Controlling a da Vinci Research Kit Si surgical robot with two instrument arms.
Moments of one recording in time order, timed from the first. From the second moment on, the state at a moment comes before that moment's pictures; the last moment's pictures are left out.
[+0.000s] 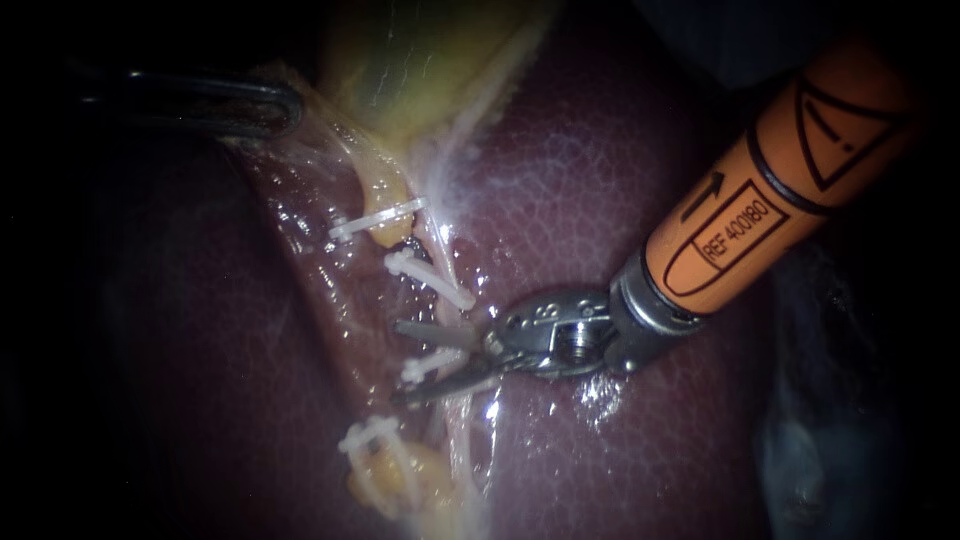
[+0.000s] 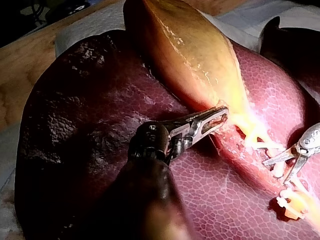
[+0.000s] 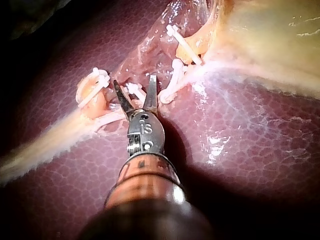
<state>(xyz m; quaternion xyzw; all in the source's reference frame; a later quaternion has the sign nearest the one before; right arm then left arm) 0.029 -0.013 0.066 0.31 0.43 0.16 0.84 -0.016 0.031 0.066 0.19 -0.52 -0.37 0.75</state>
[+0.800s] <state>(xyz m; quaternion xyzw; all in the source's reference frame) 0.023 -0.012 0.060 0.37 0.39 0.24 0.81 -0.015 0.031 0.066 0.19 -0.52 -0.37 0.75</state>
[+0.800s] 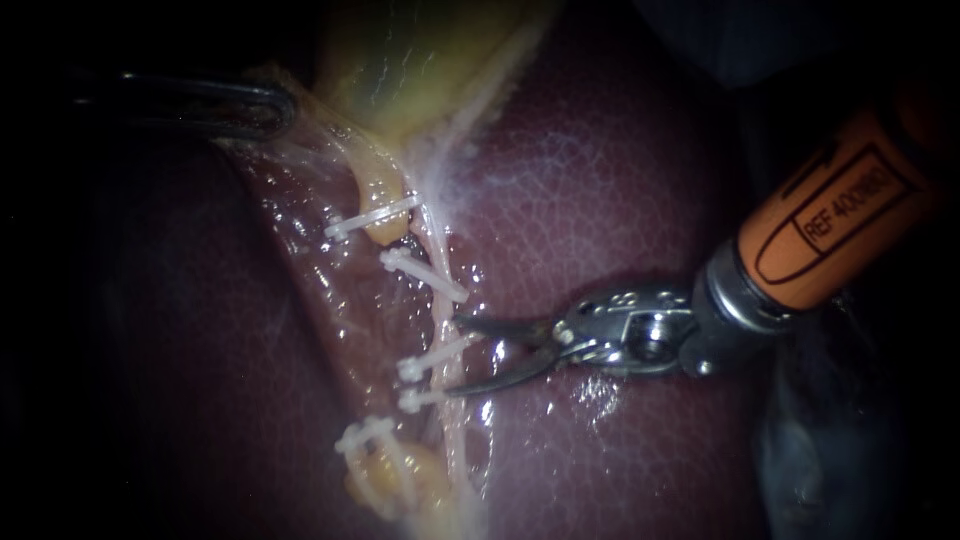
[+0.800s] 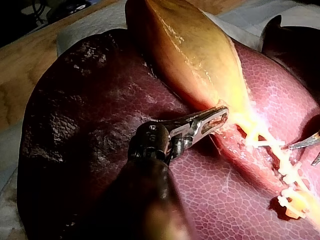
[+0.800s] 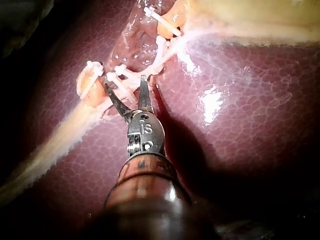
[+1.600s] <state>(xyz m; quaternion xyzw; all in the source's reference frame) 0.026 -0.011 0.065 0.44 0.39 0.26 0.76 -0.015 0.031 0.066 0.19 -0.52 -0.37 0.75</state>
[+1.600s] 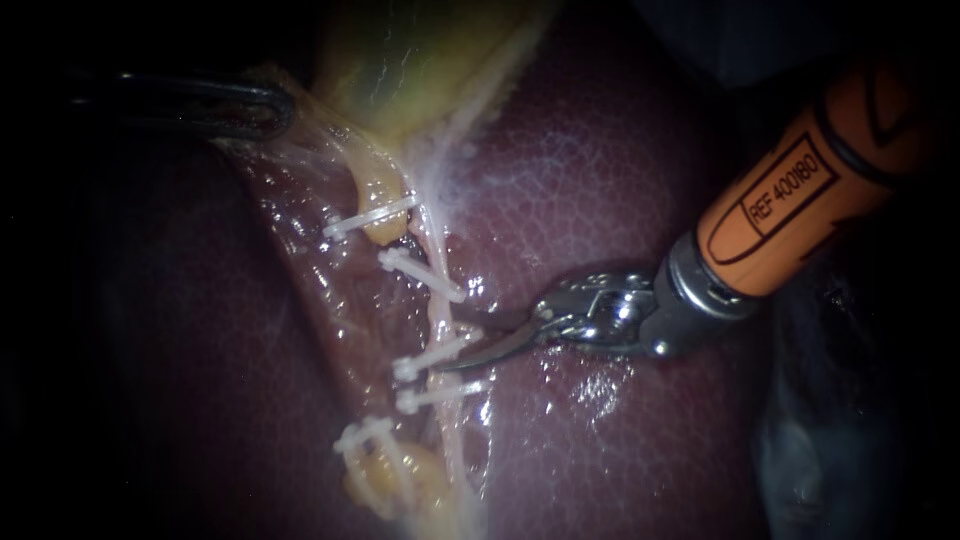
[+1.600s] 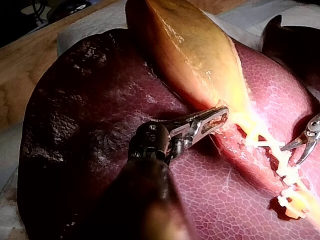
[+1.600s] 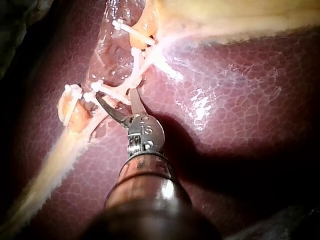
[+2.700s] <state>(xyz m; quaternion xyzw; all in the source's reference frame) 0.032 -0.010 0.066 0.52 0.55 0.25 0.61 -0.015 0.031 0.066 0.19 -0.52 -0.37 0.75</state>
